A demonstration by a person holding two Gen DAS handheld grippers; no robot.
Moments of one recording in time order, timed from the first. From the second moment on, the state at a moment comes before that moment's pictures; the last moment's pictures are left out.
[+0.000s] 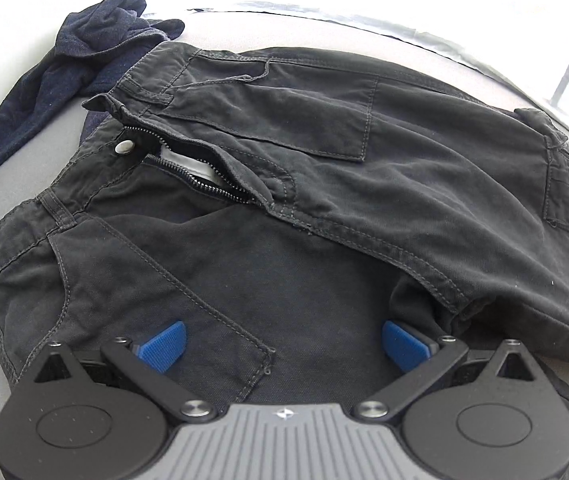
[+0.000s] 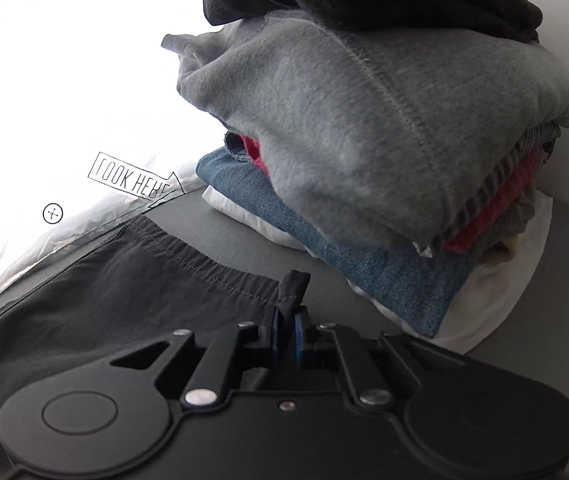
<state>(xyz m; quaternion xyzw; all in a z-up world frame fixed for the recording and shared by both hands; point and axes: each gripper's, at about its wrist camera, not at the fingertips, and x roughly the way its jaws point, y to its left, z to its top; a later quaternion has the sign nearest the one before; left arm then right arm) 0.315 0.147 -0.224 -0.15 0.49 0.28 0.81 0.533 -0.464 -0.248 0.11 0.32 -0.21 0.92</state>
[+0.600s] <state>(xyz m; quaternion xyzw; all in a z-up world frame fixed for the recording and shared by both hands) 0.282 0.129 -0.220 -0.10 0.50 0.23 0.83 0.308 -0.472 -0.212 0.17 0.34 -0.16 0.91</state>
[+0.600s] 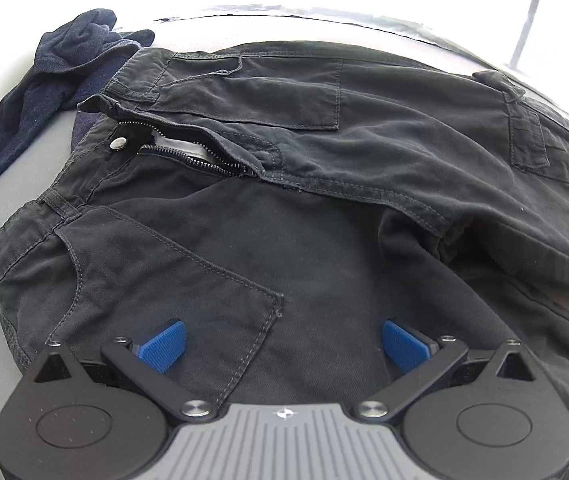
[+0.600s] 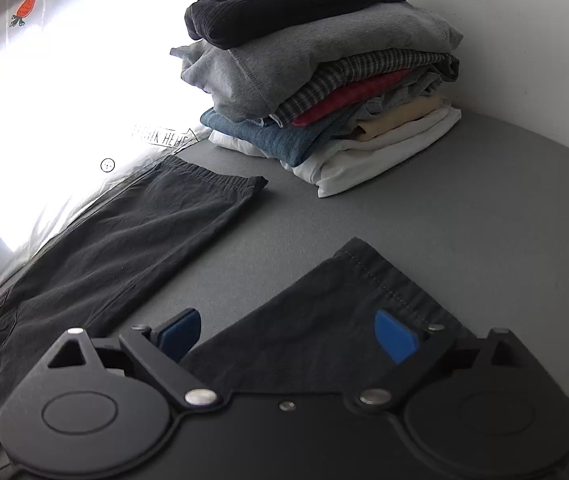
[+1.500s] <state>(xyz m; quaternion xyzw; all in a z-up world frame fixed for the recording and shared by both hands) 0.195 0.101 -0.223 -0.09 0.48 0.20 0.85 0.147 -0.514 -0.232 0.33 0.36 -0.18 0.86</state>
